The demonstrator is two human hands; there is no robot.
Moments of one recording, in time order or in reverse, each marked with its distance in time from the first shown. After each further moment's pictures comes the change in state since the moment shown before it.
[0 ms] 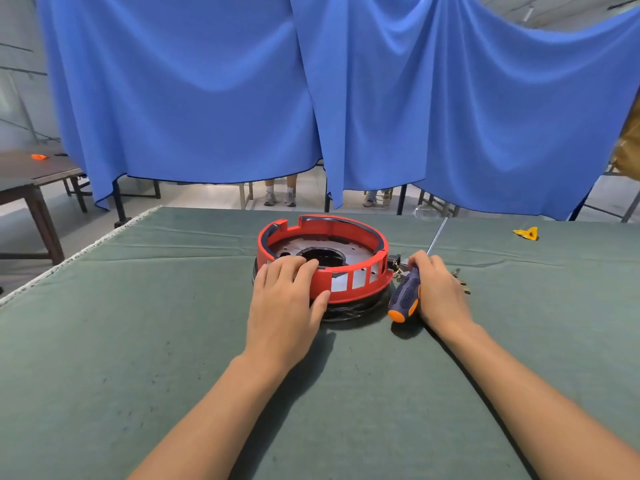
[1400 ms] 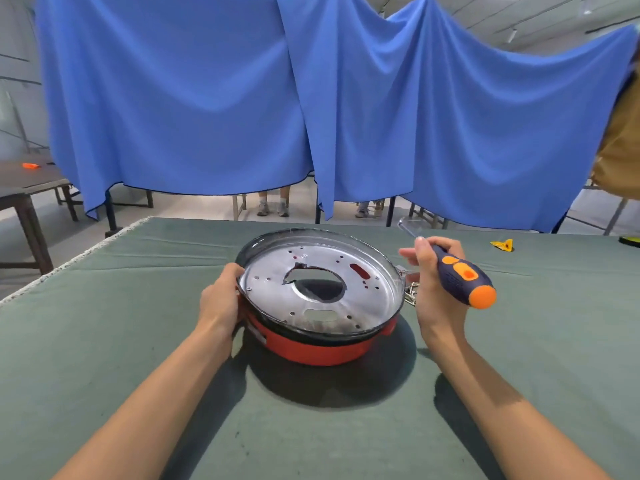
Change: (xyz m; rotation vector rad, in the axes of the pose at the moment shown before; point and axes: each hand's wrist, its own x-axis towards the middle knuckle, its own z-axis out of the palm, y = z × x) left_hand 0.022 -0.029 -0.021 -1.105 -0.035 -1.067; right_hand -0.026 -0.057 -0.067 1.040 0.526 0.146
